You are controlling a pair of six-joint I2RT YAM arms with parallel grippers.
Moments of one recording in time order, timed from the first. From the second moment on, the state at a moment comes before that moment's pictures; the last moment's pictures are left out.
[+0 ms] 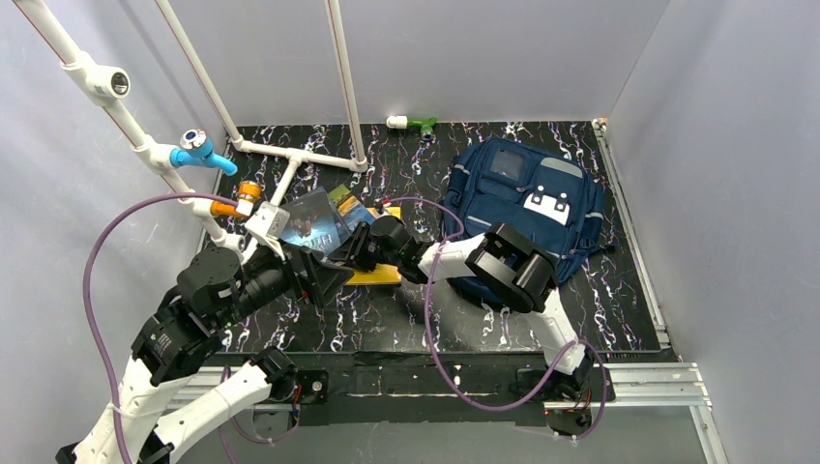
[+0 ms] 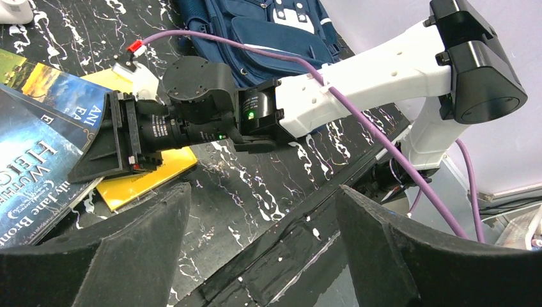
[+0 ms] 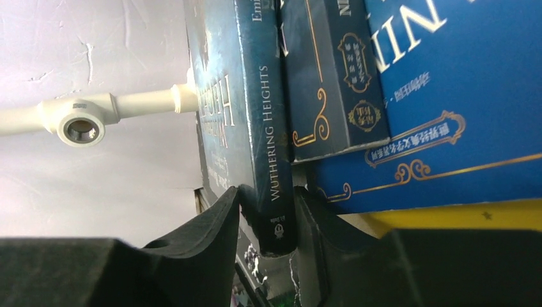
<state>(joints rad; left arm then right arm) -0.73 0.55 1.11 -0.81 0.04 -0.40 1.00 2.16 1.25 0.51 -0.14 1.26</state>
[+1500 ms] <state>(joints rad) -0.73 0.64 0.77 -0.27 -0.03 -1.08 0.66 1.09 0.55 0.63 -0.08 1.51</state>
